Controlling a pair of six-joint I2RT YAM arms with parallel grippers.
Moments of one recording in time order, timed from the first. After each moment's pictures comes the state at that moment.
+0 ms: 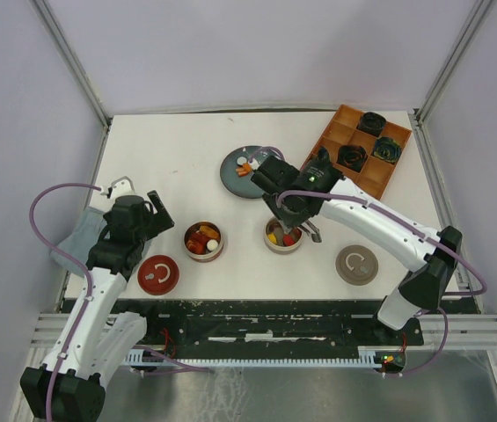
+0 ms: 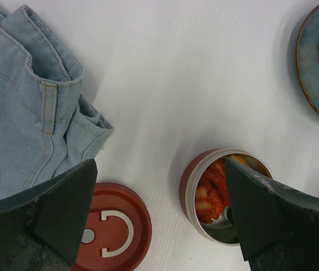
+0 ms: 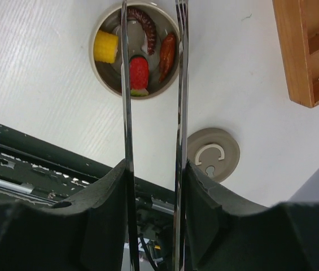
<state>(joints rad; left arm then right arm) -0.16 0.76 0.68 -0.57 -0.30 -0.48 0.93 1.63 1.71 -1.32 0.34 0.28</state>
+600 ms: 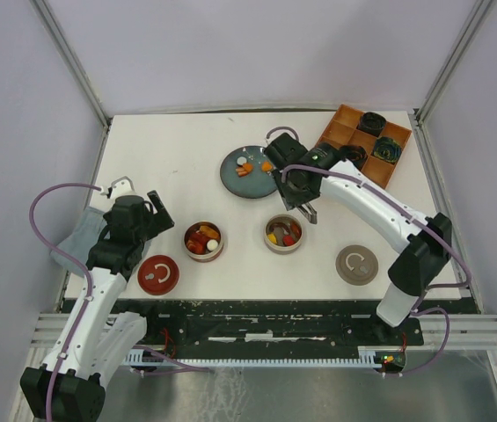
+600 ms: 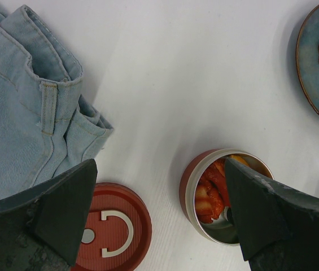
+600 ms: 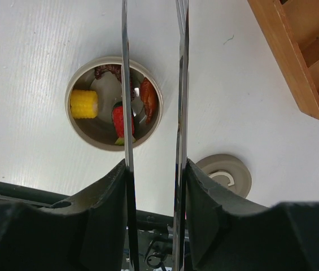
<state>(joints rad) -0.16 0.76 0.68 -0.57 -0.30 -0.48 0.75 1.70 1.70 -1.17 0.29 0.30</state>
